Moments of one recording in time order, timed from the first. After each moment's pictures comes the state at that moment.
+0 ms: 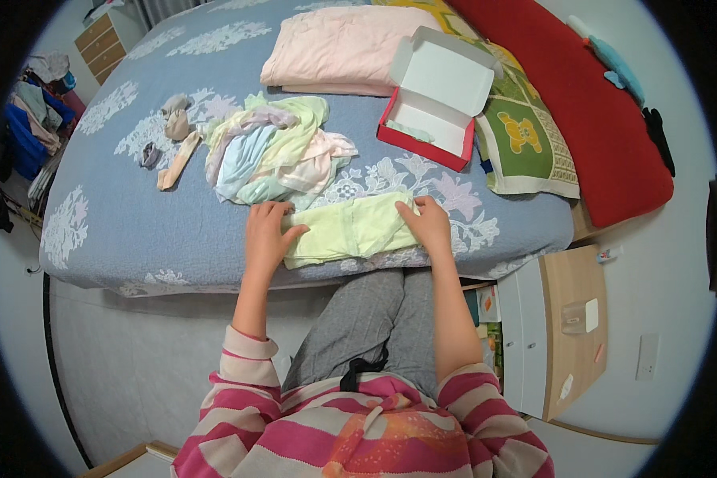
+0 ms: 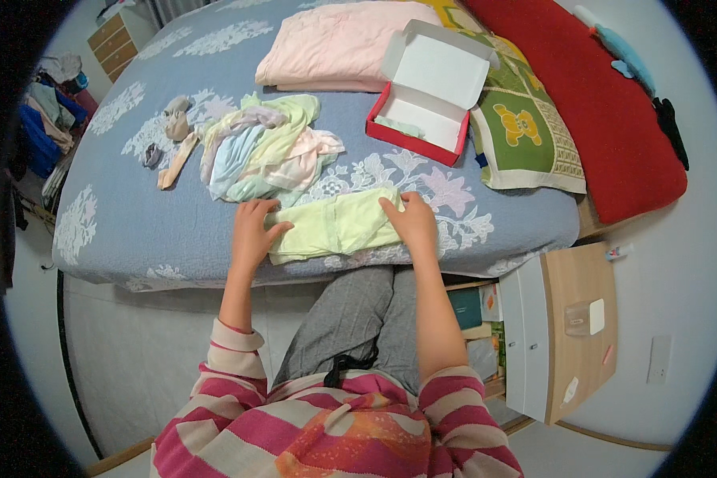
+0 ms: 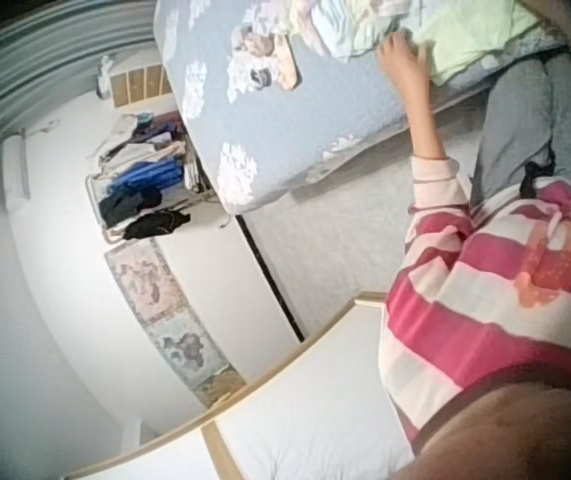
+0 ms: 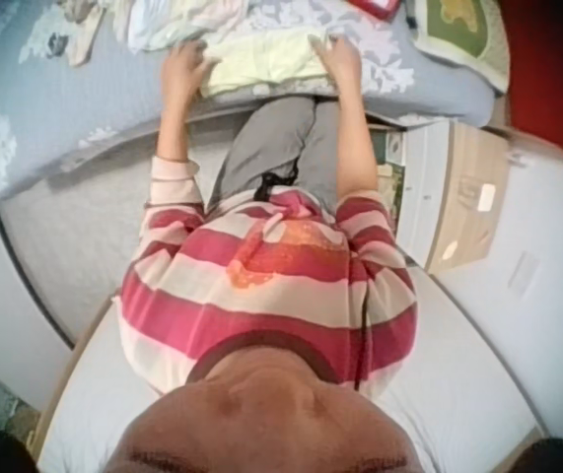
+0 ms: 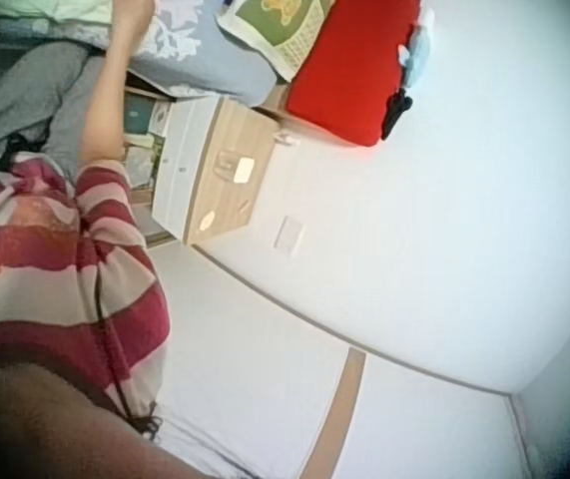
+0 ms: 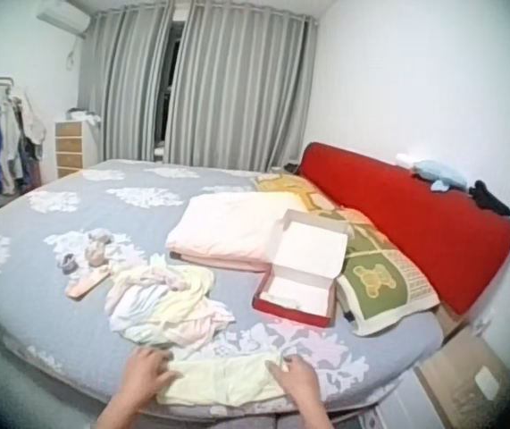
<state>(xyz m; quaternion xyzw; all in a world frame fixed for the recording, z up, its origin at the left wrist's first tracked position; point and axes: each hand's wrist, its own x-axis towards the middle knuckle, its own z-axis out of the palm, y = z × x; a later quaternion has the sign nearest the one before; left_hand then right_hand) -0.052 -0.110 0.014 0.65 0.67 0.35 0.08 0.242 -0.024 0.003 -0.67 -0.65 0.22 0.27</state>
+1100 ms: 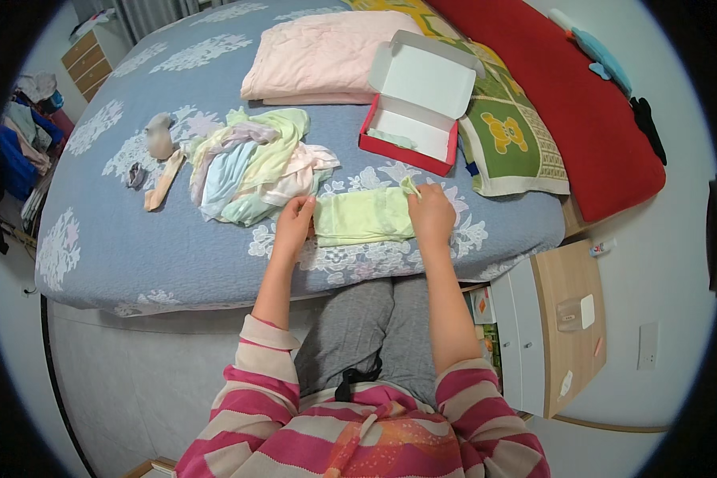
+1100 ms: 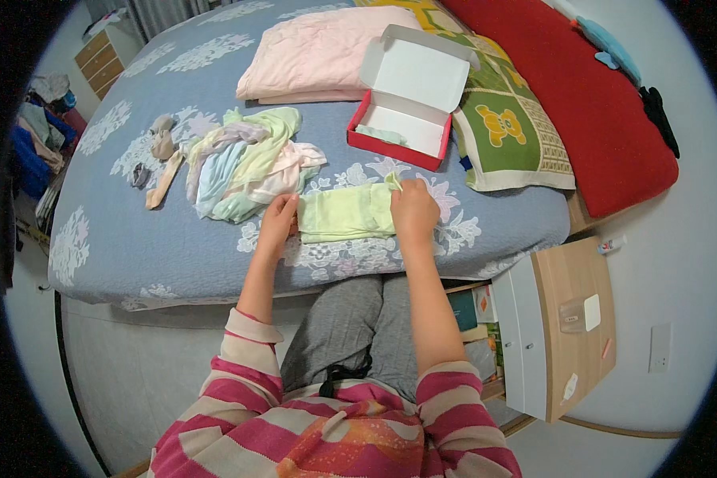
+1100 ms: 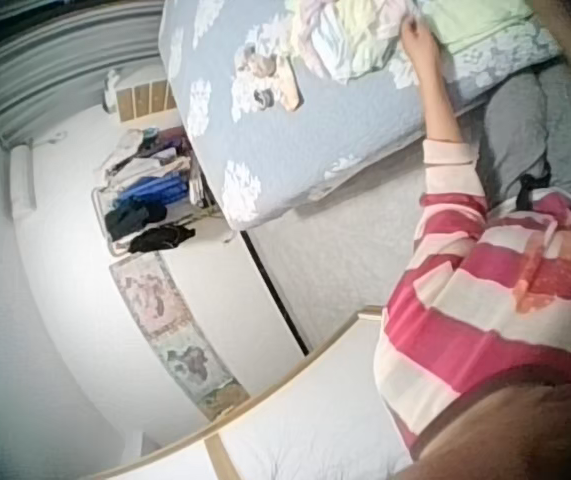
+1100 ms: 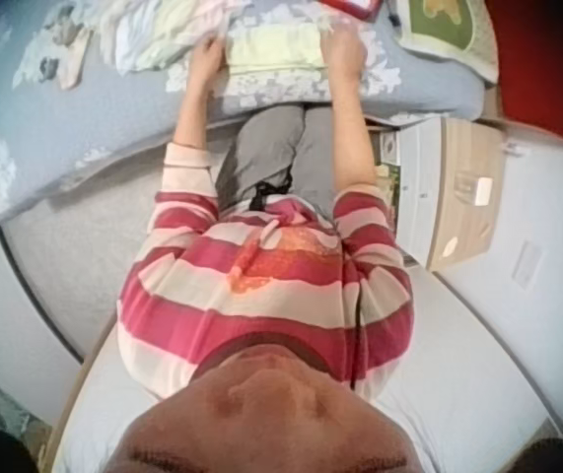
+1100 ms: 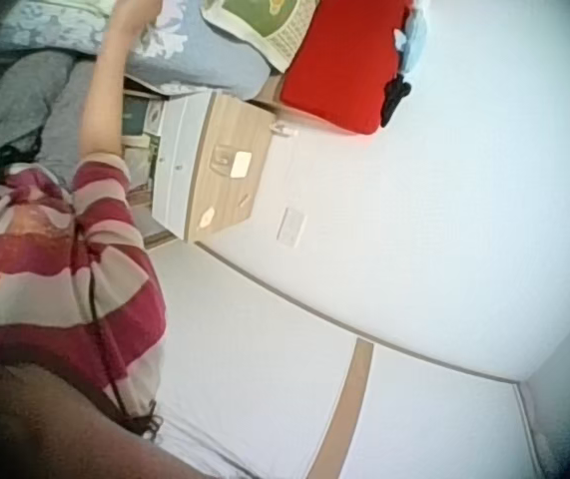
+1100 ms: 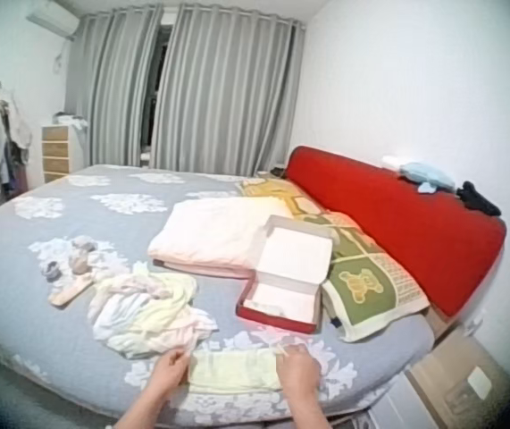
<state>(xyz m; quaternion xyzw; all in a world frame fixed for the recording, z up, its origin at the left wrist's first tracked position) -0.001 -0.041 -0.017 0.34 0.53 0.54 0.55 0.249 -0.003 0.027 -0.67 -0.69 -0.04 0.29</state>
